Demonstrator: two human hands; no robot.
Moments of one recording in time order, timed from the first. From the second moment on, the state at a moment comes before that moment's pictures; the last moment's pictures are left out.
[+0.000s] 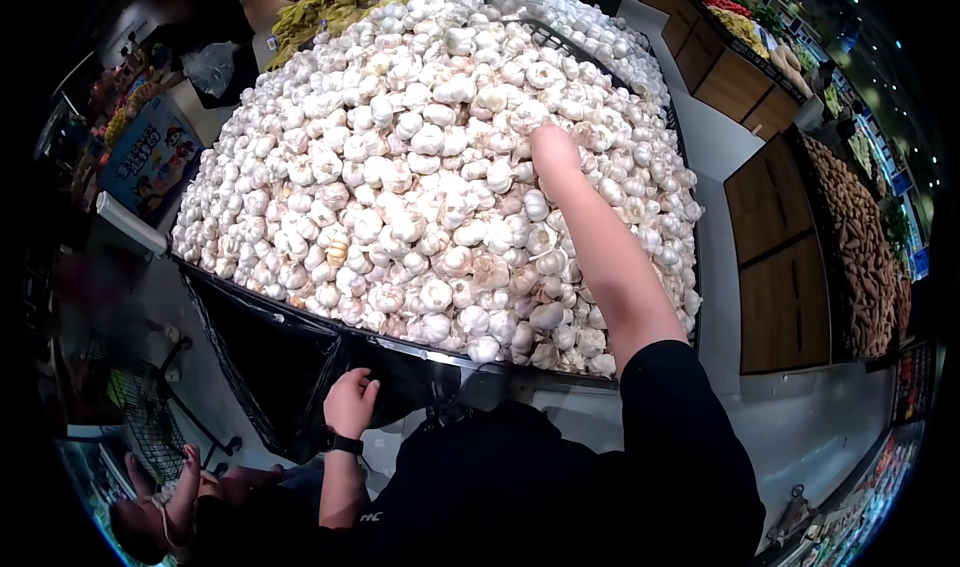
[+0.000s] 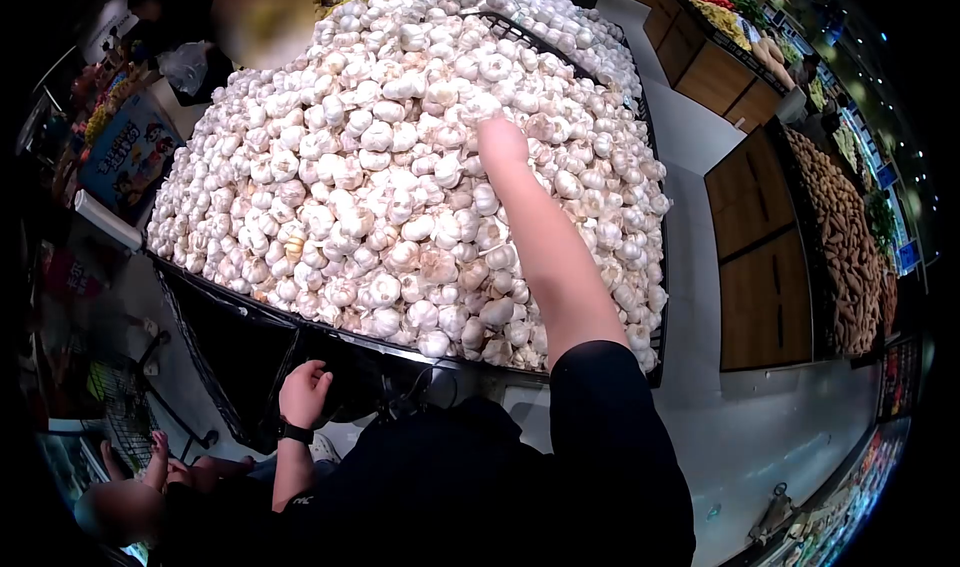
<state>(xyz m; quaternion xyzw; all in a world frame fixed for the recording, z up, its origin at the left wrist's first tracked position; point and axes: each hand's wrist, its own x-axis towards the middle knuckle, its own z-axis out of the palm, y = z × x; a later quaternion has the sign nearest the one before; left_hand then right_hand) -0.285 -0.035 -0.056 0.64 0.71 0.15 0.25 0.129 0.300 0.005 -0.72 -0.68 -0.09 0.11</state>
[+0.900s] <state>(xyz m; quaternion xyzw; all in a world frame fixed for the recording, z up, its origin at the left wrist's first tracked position) -0.386 -0.088 -0.074 0.66 0.67 0.21 0.26 -0.334 0.068 -0.134 -0.21 -0.92 0.33 -0.04</state>
